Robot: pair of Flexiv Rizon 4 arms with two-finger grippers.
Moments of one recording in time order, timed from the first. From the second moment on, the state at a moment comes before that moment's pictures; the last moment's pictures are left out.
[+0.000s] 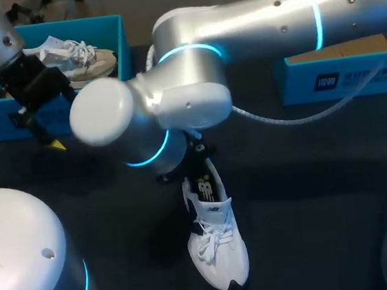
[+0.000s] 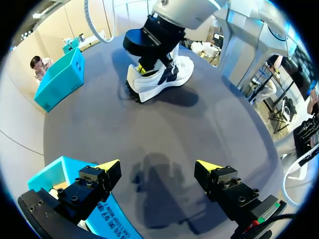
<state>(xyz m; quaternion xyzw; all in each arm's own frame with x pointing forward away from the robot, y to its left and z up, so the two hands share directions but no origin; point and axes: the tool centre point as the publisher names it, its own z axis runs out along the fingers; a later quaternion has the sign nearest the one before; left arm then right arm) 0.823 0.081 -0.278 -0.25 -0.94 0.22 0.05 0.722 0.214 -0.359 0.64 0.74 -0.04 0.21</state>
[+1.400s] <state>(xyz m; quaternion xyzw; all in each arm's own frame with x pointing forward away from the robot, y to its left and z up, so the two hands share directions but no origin) 0.823 0.081 -0.278 -0.25 -0.94 0.22 0.05 0.713 0.219 -0.405 0.70 0.71 0.01 0.08</state>
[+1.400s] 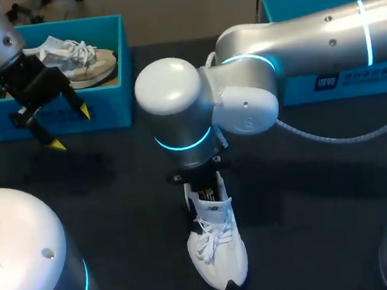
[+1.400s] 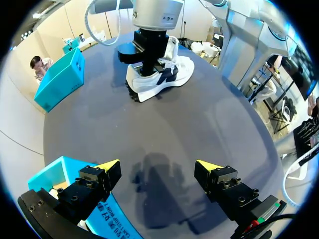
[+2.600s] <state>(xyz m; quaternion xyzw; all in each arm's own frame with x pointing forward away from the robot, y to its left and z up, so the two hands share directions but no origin) 0.823 0.081 -0.278 -0.25 -0.94 0.22 0.05 0.680 0.211 -0.365 0.68 0.73 -0.04 -0.04</state>
